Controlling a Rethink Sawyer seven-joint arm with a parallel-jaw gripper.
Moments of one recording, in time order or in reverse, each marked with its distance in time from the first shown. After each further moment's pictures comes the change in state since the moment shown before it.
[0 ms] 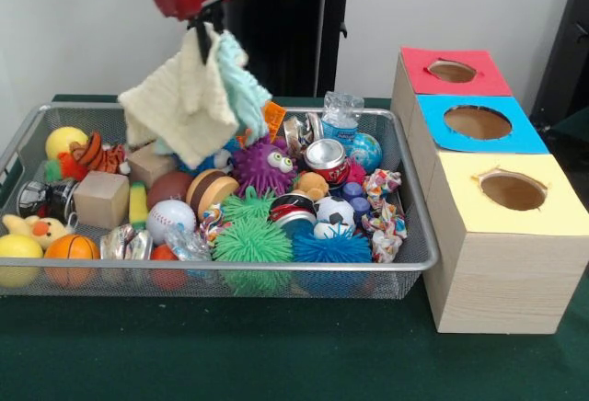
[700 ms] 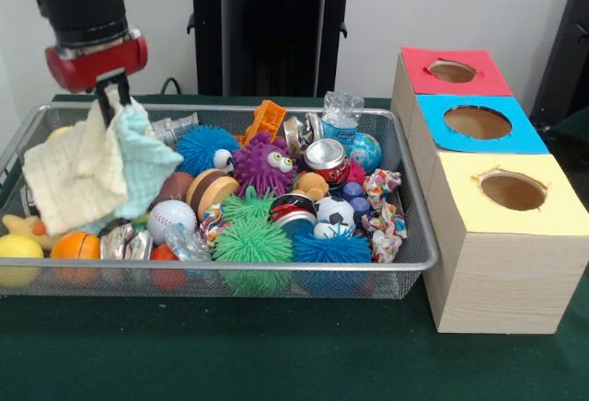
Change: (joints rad) arm -0.134 0.258 0.002 -0.274 -0.188 0.076 -0.002
